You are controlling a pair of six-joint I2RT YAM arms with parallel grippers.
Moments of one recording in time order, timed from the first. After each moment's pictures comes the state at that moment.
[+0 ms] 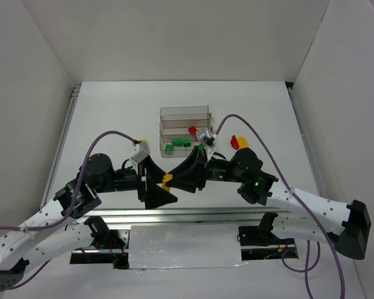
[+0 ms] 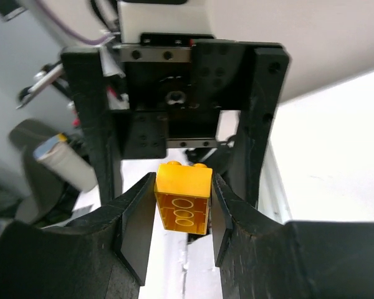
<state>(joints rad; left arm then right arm) -0.85 0.68 0.79 -0.17 0.57 -0.50 1.00 0.97 0.74 0.45 -0.53 0.59</state>
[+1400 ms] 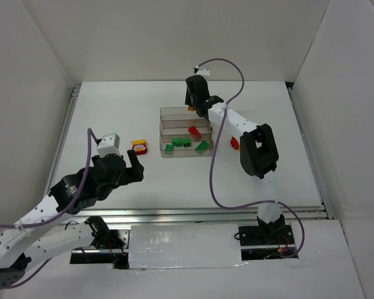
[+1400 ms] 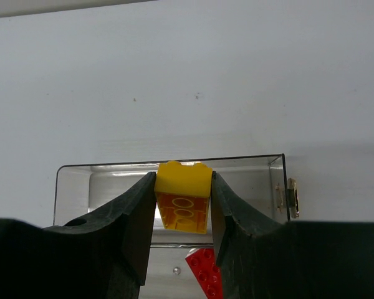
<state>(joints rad) -0.85 0.74 0.93 -0.90 -0.54 -0.78 0.52 2.17 1.87 -0.20 0.40 0.39</state>
